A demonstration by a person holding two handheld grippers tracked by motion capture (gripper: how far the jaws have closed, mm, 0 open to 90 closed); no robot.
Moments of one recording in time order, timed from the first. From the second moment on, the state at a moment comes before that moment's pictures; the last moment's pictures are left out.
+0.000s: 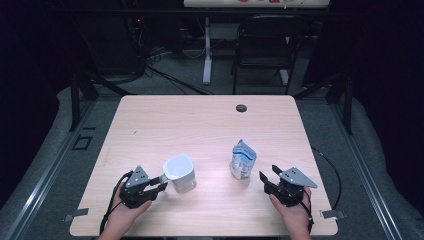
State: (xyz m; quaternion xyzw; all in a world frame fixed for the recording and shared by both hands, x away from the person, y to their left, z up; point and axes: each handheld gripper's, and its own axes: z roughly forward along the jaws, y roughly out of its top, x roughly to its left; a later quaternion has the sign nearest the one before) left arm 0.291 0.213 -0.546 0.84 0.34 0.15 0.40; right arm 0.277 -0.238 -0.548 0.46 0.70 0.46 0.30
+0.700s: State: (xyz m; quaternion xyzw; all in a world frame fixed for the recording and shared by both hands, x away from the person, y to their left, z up) left arm 0.289 0.207 -0.545 0.85 0.32 0.14 0.40; right arm 0.277 -0.235 -0.549 0.45 0.71 0.45 0.29
